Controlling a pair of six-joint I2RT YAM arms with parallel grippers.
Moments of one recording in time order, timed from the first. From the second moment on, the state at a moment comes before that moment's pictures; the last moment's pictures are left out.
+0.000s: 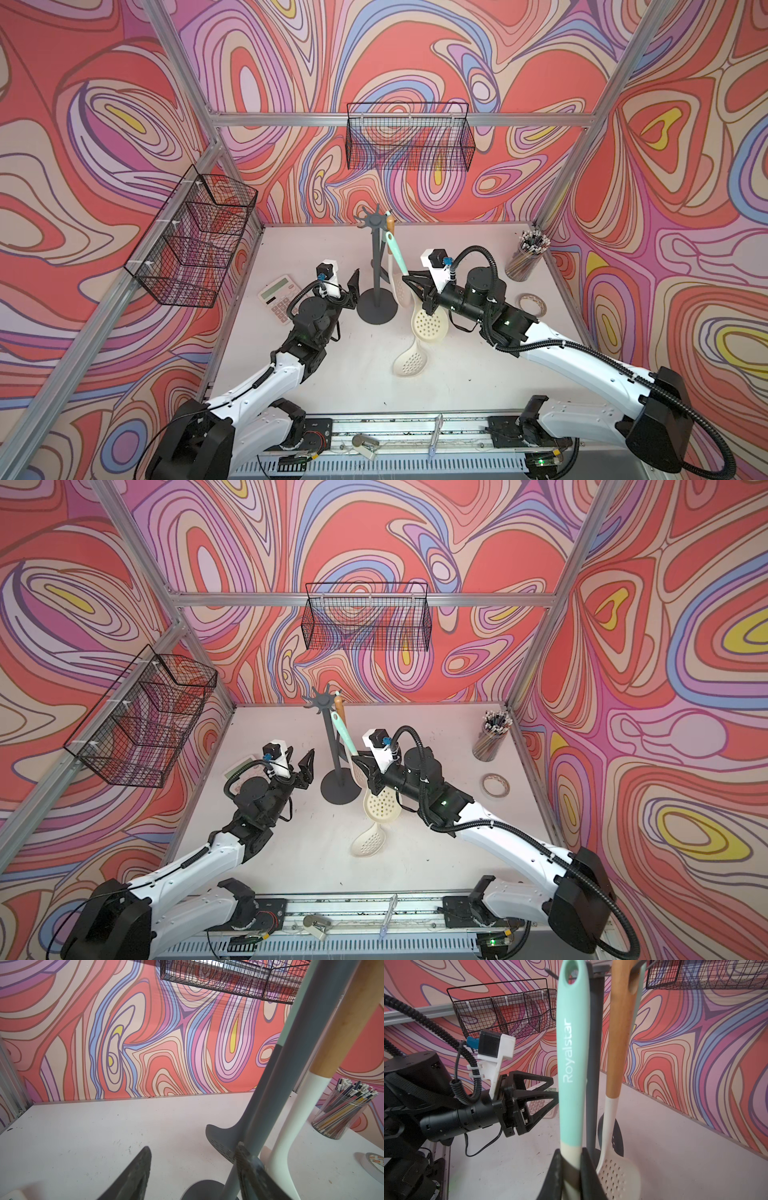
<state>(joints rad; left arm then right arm) -0.46 1.06 0.43 0.66 -0.20 -0.14 0.76 1.20 0.90 0.19 -0.19 0.02</state>
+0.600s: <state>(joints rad) -0.46 1.08 0.44 0.66 -0.17 -0.15 0.76 1.20 0.92 0.19 -0.16 0.01</state>
